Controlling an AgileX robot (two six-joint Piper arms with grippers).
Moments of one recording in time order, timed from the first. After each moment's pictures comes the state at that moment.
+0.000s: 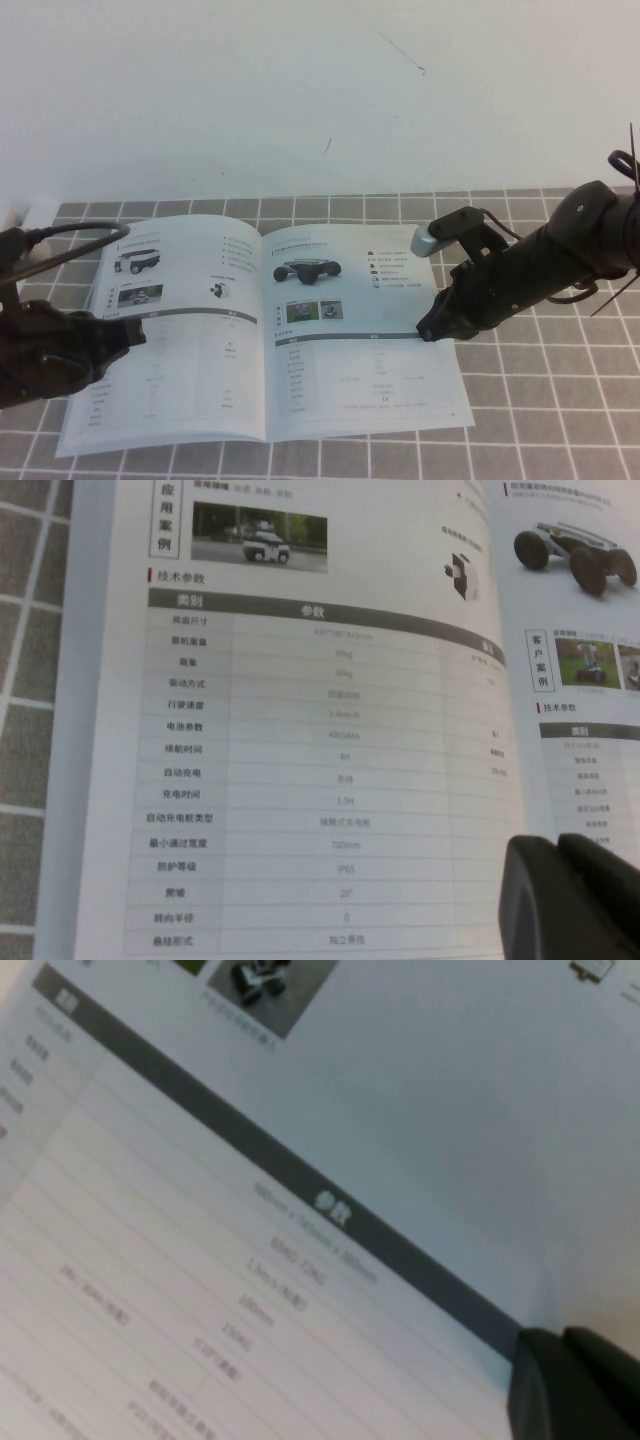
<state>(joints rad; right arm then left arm) 0.33 2.12 -1.30 0.83 0.63 -1.02 -0.11 1.17 -0.63 -0.66 0.37 0.22</state>
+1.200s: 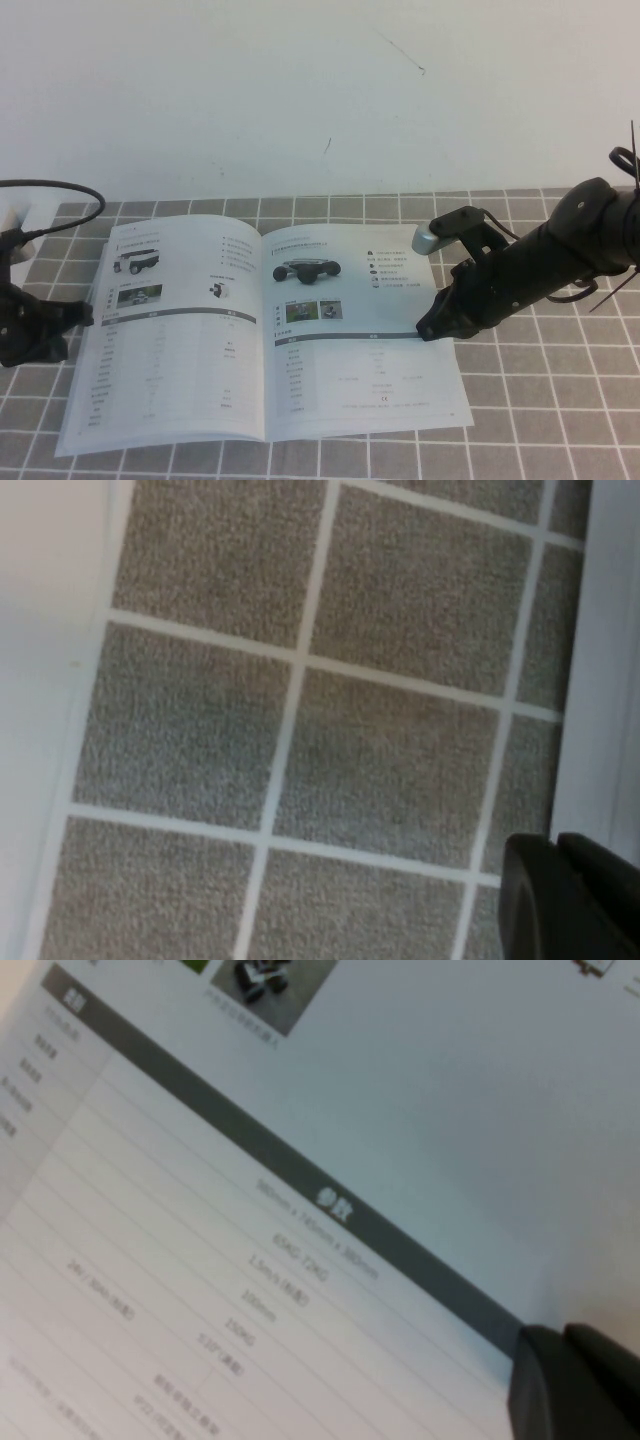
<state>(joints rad) 0.32 2.14 -1.32 0.82 0.68 -1.01 0.16 1.79 -1.00 -0.41 0.49 0.24</state>
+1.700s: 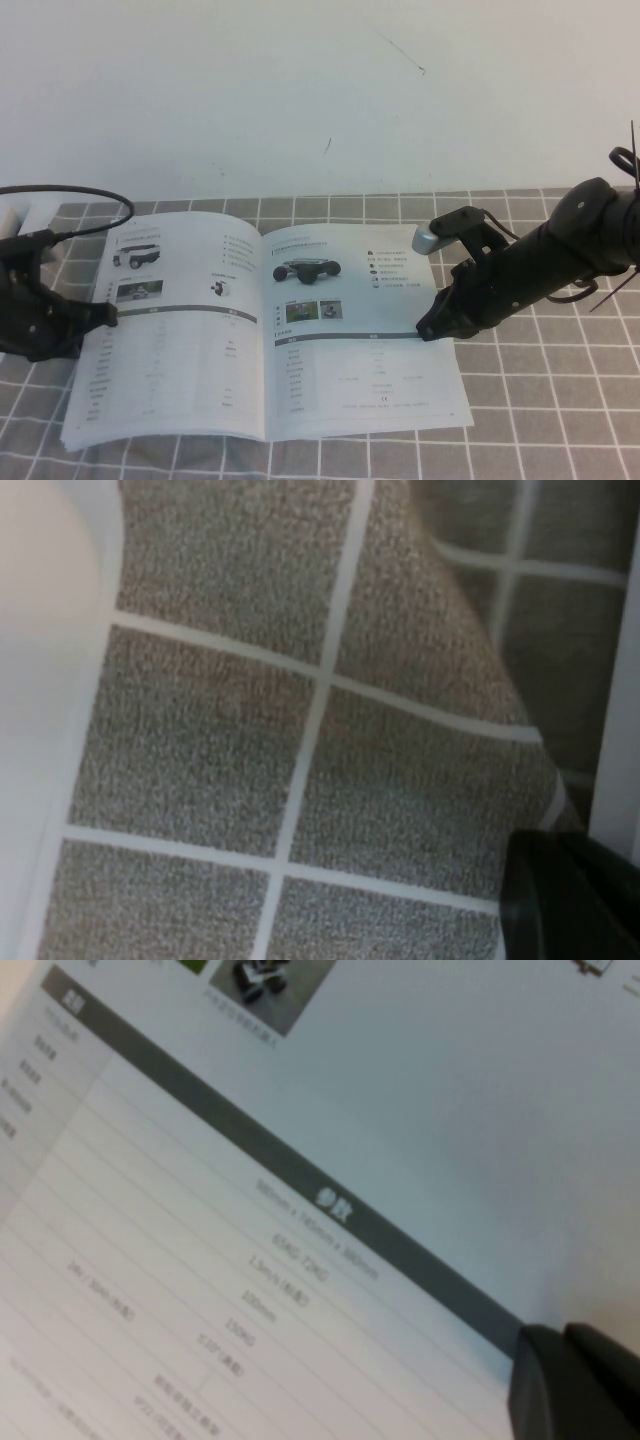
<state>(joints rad) 0.32 2.14 -1.32 0.82 0.68 -1.00 0.11 1.87 -1.05 -0.38 0.47 0.22</state>
